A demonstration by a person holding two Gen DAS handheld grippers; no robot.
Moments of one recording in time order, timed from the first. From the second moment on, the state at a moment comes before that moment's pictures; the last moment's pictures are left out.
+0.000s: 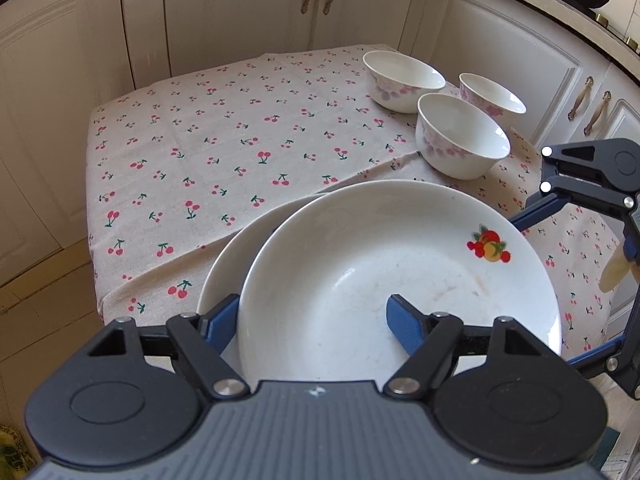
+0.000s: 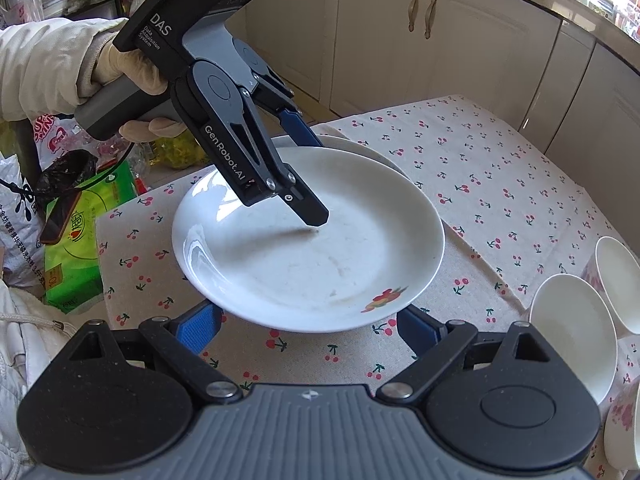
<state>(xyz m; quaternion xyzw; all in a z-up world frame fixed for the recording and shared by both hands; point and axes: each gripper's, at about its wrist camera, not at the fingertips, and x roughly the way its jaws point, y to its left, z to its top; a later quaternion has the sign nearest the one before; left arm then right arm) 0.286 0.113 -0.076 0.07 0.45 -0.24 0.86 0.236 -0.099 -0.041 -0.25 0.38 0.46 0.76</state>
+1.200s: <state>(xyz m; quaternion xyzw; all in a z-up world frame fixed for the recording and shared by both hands) 0.176 0.075 -0.039 0.05 0.32 -0.22 0.92 0.165 -0.154 -0.030 -0.17 0.28 0.21 0.92</state>
